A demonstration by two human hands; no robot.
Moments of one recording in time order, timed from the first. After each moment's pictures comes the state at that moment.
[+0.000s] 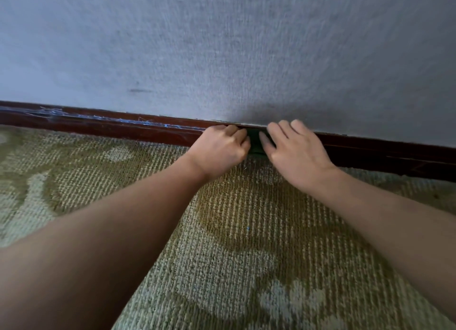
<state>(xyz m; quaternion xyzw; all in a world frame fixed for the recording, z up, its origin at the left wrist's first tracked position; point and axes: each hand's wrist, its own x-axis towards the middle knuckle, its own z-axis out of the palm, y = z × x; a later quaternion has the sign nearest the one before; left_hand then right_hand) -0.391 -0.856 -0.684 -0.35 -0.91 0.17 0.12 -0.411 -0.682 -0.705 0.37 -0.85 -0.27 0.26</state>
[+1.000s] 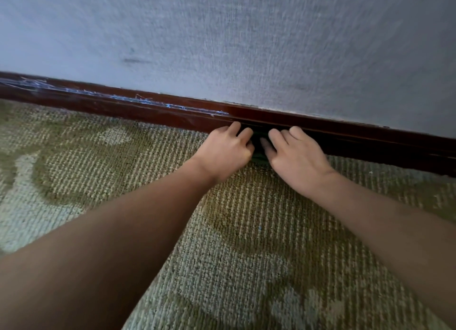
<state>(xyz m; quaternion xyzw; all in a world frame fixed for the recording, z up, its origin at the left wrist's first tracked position) -0.399 -0.868 -0.733 -0.31 -0.94 0.15 0.07 -0.425 -0.706 -0.765 0.40 -0.86 -0.25 0.19</state>
